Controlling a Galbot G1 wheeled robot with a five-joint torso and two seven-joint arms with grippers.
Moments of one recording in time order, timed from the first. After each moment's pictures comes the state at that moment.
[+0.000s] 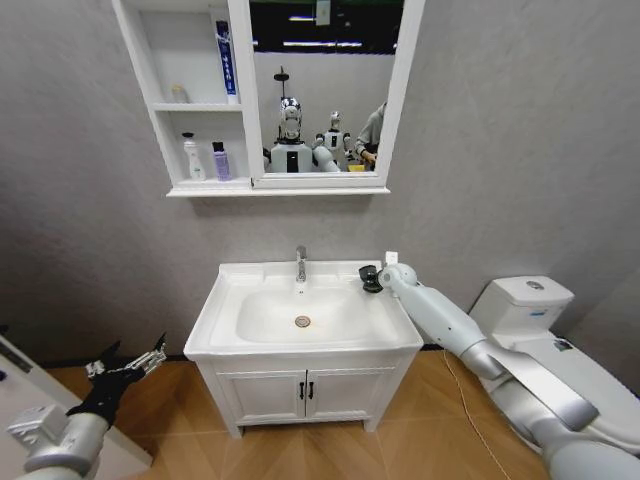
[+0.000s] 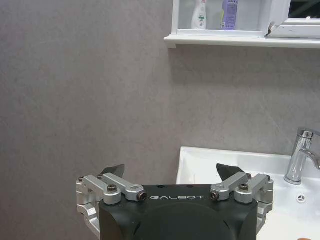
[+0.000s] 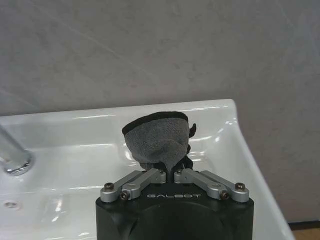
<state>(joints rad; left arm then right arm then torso) 1.95 -1.13 -1.07 -2.39 -0.76 0.20 -0.16 -0.19 1.03 -0.32 1.22 1.30 -0.64 0.56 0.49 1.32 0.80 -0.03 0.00</state>
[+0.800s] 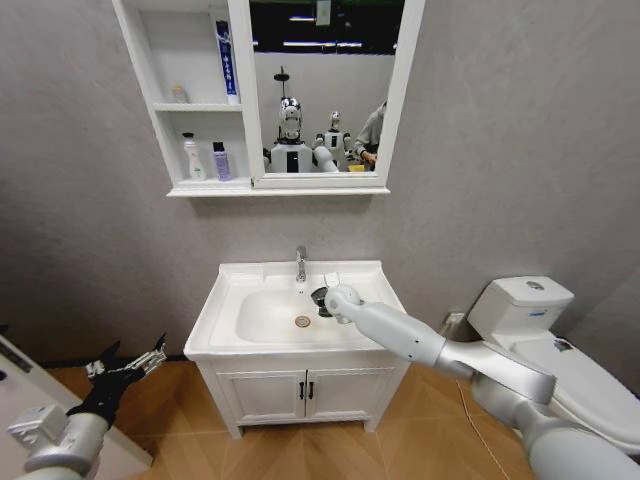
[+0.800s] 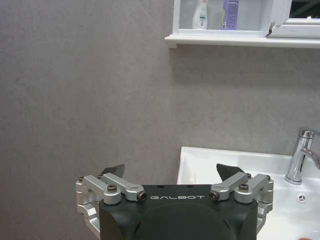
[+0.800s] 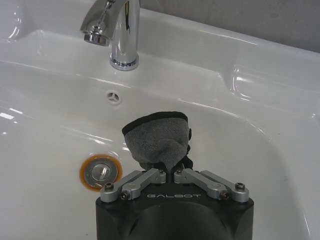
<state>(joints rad) 1.95 -1.13 -1.07 -2.39 -0.76 0.20 -0.16 -0.13 1.15 -0.73 1.29 1.44 -0.63 0.81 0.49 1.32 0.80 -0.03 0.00</state>
